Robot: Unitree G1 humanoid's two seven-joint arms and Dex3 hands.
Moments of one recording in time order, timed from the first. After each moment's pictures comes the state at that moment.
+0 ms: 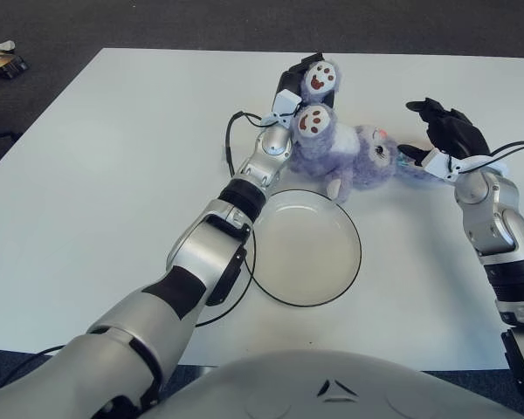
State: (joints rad) left arm -0.93 -0.15 -0.23 0.90 -0.07 -0.40 0.22; right arm -0.29 -0.63 0.10 -0.03 -0.58 0.20 0.08
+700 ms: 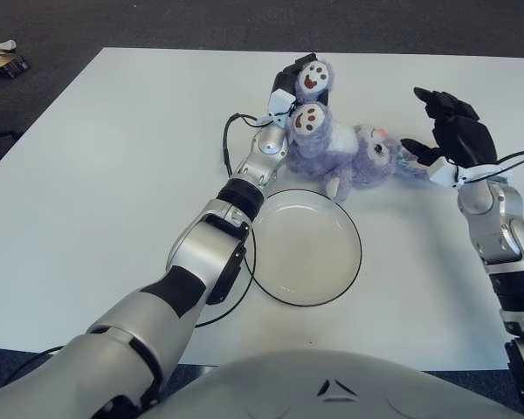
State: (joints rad) left arm -0.93 -0.15 -0.19 0.92 -0.07 -0.40 0.21; right arm -0.23 -0.63 0.05 -0.04 -0.57 0.04 -0.03
